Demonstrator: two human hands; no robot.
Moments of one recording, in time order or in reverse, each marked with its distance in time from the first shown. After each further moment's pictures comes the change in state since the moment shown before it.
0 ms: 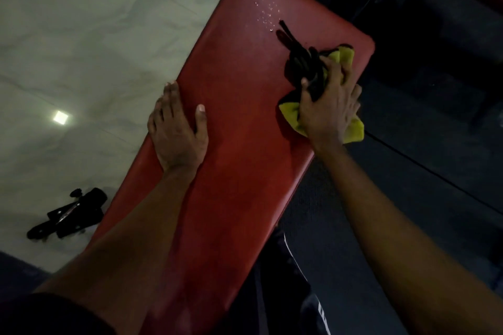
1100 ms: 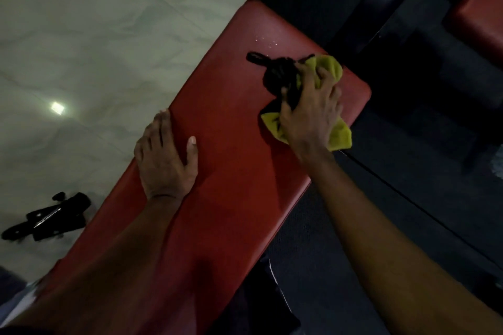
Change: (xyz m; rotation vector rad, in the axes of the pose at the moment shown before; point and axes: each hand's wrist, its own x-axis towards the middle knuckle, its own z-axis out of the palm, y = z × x) left_hand 0.002 0.006 -0.002 0.077 -0.004 -0.043; right_hand 0.060 -0.037 0.014 -0.120 -0.079 -0.227
